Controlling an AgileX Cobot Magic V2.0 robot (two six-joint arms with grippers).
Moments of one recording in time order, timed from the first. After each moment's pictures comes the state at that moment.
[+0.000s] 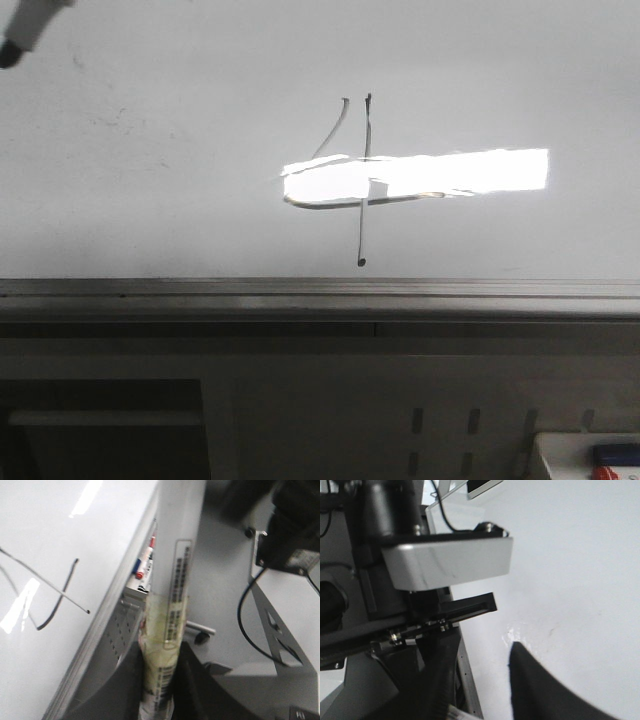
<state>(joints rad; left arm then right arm) -0.78 1.01 -0.94 -0.56 0.80 0.69 0.88 1.00 -1.07 0.62 0.48 -0.95</state>
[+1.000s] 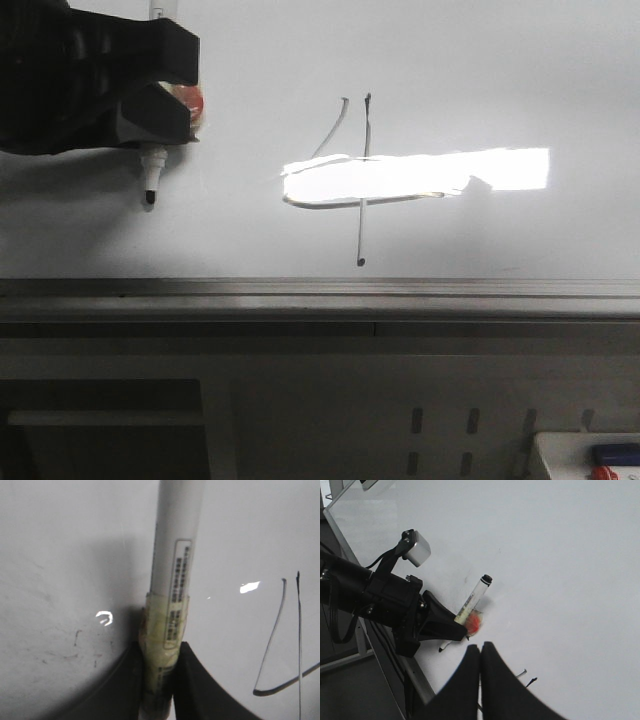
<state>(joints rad) -0.78 1.26 -0.59 -0.87 -0.28 0.50 0.64 0.79 -0.82 0.66 0.38 -0.89</state>
